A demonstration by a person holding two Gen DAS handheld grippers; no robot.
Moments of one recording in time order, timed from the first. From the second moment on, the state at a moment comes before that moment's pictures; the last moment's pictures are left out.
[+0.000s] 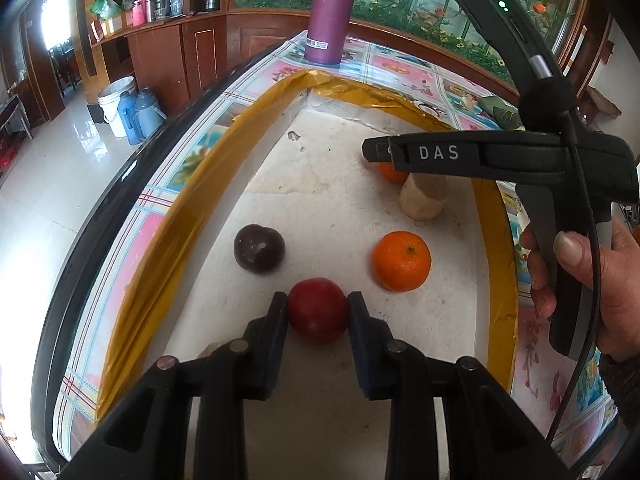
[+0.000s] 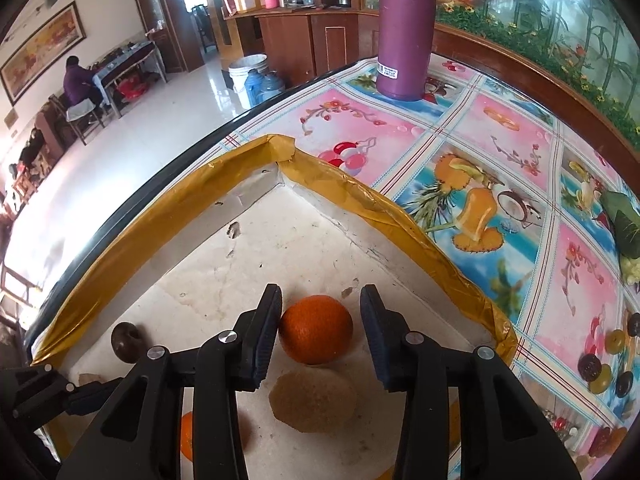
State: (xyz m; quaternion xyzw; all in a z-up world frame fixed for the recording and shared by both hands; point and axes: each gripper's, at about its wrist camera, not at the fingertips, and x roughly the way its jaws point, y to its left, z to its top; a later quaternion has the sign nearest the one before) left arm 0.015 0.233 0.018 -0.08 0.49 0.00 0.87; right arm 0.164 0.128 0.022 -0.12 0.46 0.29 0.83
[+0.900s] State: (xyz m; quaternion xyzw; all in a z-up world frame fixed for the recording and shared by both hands) left arm -0.023 0.210 0.054 -0.05 0.44 0.03 0.90; right arm 0.049 0.023 0.067 -0.07 0.42 0.24 0.87
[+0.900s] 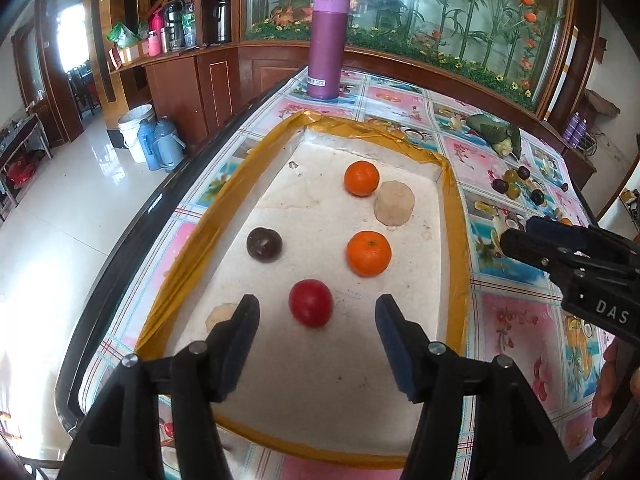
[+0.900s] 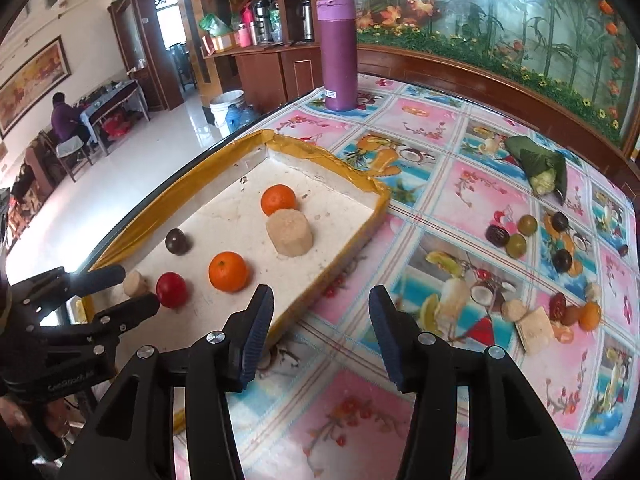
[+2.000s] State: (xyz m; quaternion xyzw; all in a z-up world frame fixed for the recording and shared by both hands) left arm -0.004 0.046 0.061 0.03 0.44 -0.05 0.90; right arm -0.015 -0.178 0.068 0.02 0.40 0.07 0.91
